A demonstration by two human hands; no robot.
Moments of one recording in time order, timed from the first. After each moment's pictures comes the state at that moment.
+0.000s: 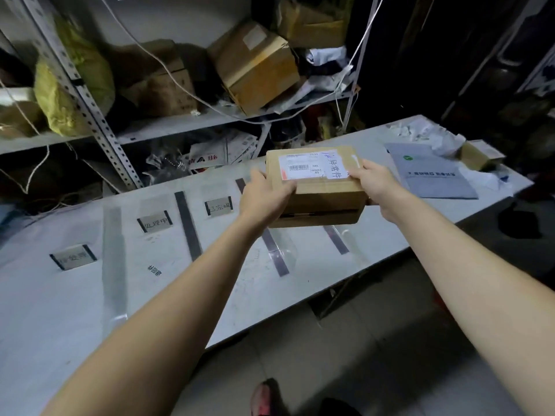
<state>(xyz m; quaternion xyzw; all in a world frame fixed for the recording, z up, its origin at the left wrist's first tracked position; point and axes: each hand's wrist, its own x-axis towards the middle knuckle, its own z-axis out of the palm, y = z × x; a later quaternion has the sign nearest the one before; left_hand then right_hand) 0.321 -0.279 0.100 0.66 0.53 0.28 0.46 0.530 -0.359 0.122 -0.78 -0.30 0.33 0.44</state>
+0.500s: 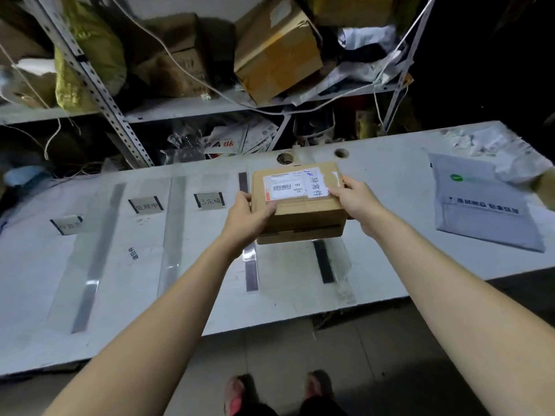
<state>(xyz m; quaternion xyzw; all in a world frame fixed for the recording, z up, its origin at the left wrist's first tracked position) 0.406 -0.256 0.030 0.56 0.61 0.28 0.48 0.642 -0.271 0.051 -0.71 -0.40 0.44 0.36</state>
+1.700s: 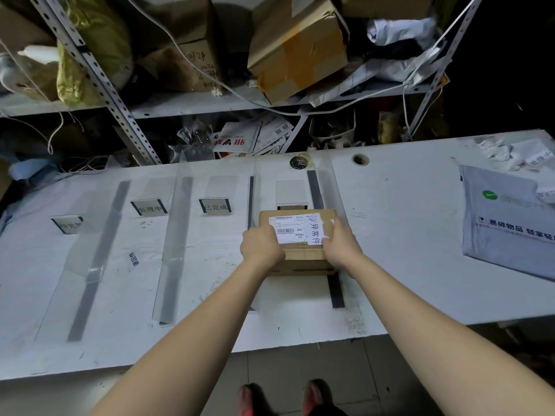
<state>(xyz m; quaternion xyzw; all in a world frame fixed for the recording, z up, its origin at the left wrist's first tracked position) 0.439 -0.213 -0.030 0.65 0.72 -0.04 0.24 0.617 -0.235 -0.054 -0.77 -0.49 0.37 0.16</state>
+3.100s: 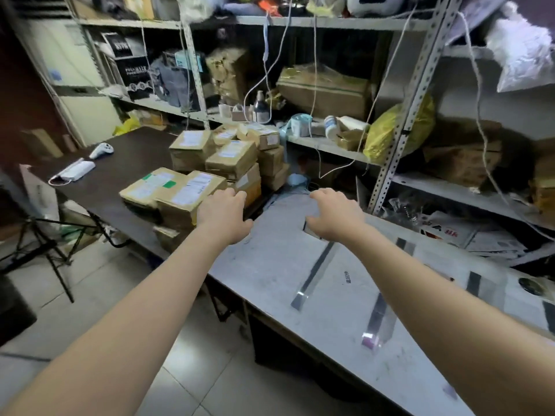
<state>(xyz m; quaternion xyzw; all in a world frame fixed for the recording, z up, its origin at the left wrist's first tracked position) -0.117 -0.420 0.167 0.53 0.85 0.02 -0.06 0.077 -0.290 0.167 -0.42 -0.90 0.06 0.04</state>
